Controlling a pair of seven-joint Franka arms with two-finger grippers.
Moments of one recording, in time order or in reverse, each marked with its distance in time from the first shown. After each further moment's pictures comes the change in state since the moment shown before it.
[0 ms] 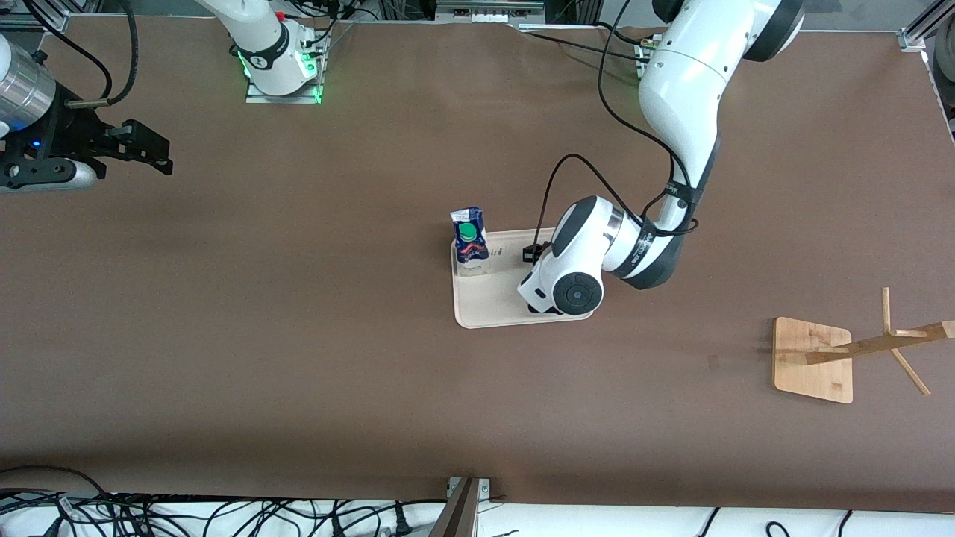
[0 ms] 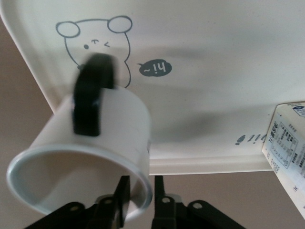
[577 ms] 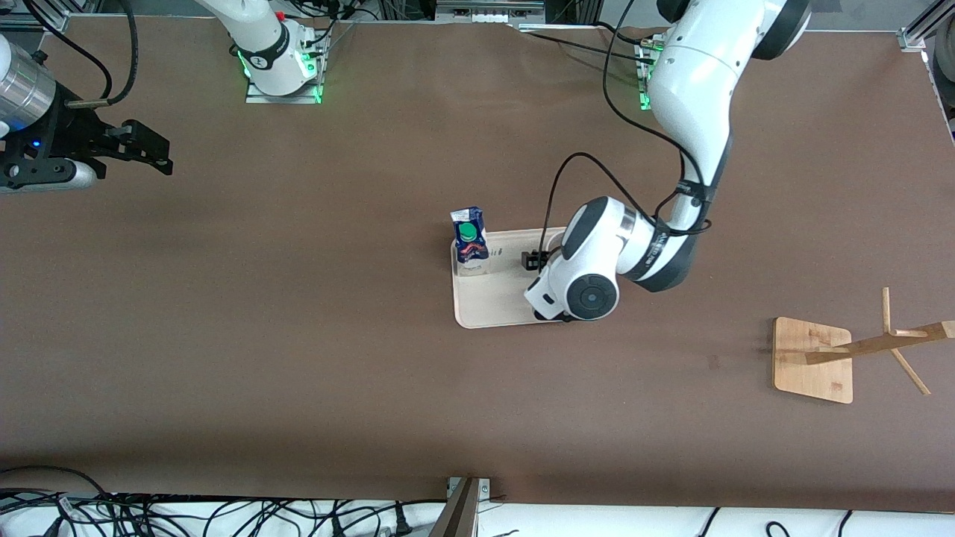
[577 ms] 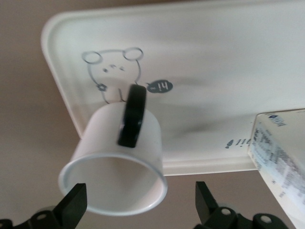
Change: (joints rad) left arm 0.039 -0.053 0.015 0.041 0.003 0.001 0.025; right arm 0.000 0.000 0.000 0.000 0.000 0.000 0.000
